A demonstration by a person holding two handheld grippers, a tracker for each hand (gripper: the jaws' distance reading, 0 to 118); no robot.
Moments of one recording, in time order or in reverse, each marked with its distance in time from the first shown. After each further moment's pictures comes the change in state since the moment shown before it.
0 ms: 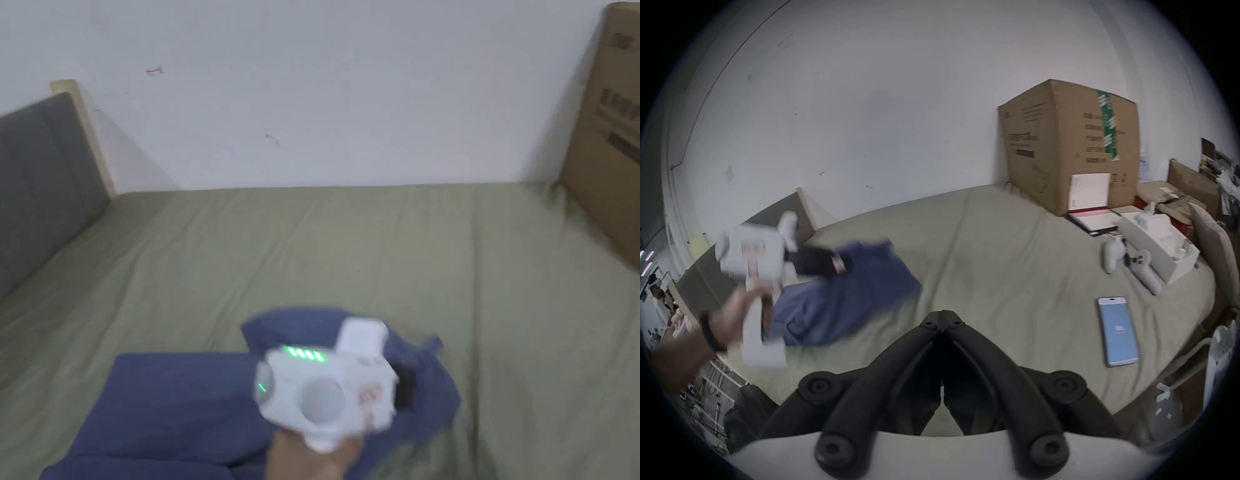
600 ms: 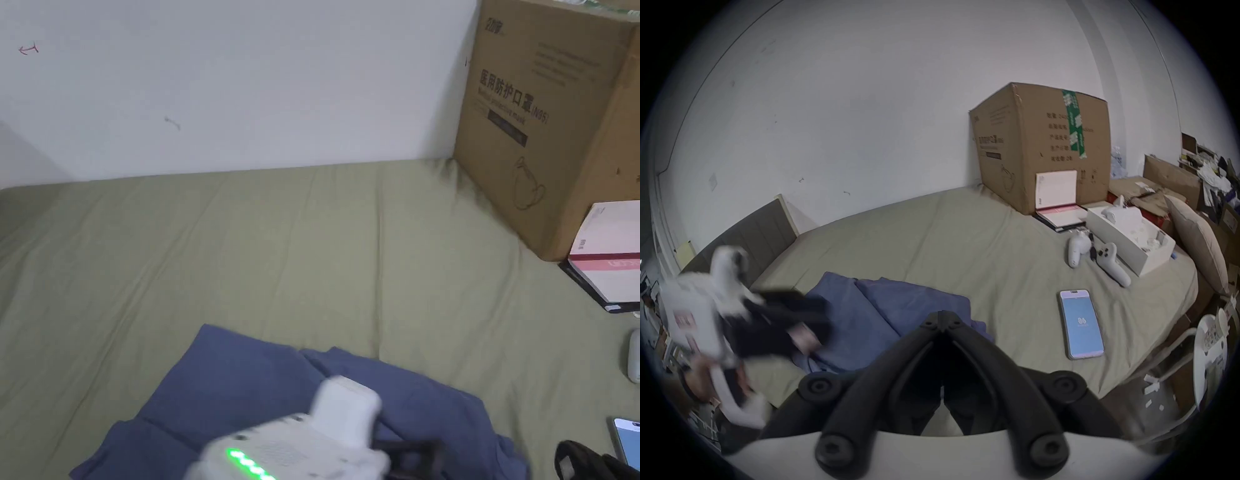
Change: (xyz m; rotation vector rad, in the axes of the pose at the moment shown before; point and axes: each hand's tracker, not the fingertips) left arm 0.087 -0.043 0.096 0.189 -0.047 -0.237; right arm 0.029 -0.007 0.023 0.020 -0.047 -0.009
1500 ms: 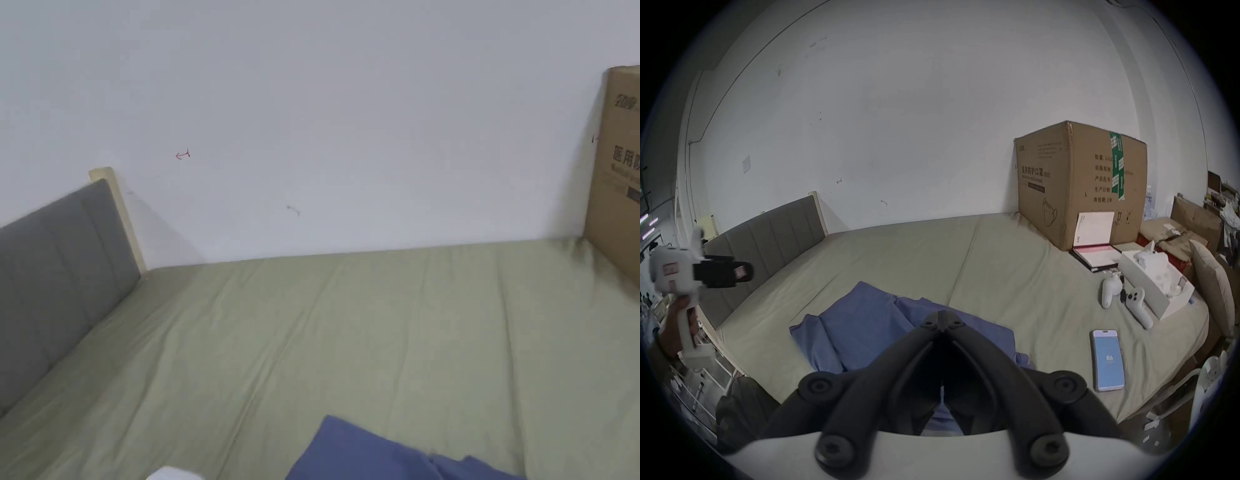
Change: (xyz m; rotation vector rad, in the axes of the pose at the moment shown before) left arm -0.112 0.000 0.146 0.064 0.426 0.138; right arm -0.053 0.013 -0.002 0.072 0.110 0.104
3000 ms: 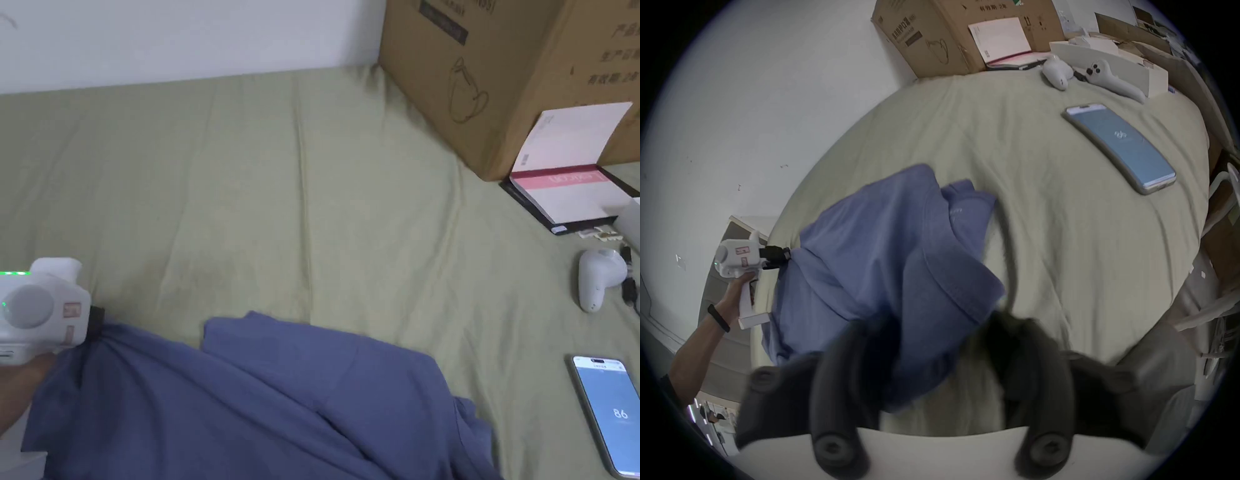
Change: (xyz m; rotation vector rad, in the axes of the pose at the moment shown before) left arm -0.052 0.001 -0.365 -0.538 0.190 -0.082; right arm 0.071 -0.120 -0.099 -0.490 -0.184 -0.572
